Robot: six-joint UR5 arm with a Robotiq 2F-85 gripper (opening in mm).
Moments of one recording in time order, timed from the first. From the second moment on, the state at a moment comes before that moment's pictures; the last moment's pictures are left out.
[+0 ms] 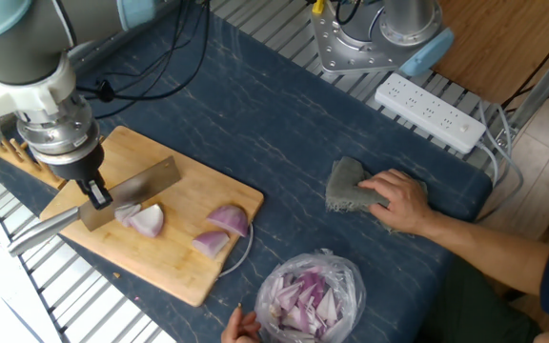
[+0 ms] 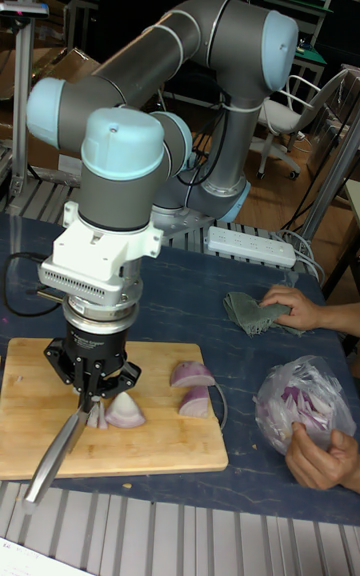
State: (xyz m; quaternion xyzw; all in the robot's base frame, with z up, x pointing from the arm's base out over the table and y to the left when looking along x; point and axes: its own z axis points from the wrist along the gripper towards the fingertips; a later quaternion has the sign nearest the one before) arm 0.695 -0.088 0.069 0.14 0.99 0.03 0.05
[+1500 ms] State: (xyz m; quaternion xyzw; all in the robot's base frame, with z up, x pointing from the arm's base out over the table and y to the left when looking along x) arm 0.703 -0.056 0.137 -0.04 1.00 -0.01 0.05
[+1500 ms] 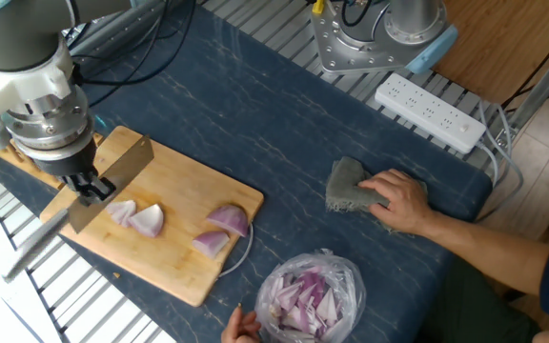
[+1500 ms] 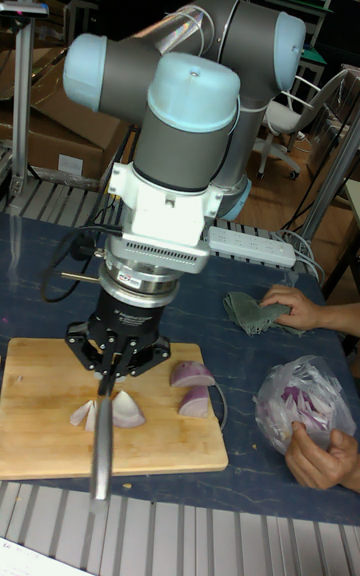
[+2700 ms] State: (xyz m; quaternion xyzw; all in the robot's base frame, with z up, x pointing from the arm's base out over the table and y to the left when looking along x) arm 0.689 -0.041 0.111 -0.03 1.00 0.02 0.05
